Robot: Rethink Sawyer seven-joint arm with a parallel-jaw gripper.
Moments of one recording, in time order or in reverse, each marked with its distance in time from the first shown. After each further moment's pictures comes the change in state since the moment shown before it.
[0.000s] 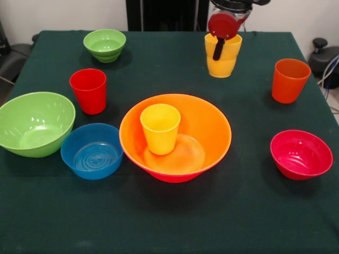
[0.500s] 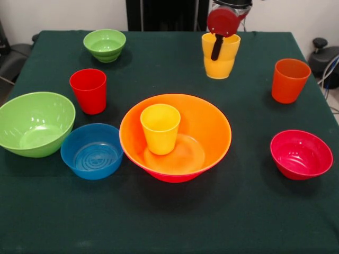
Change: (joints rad) arm -0.015 -0.018 0.000 -0.037 -0.043 0.001 0.000
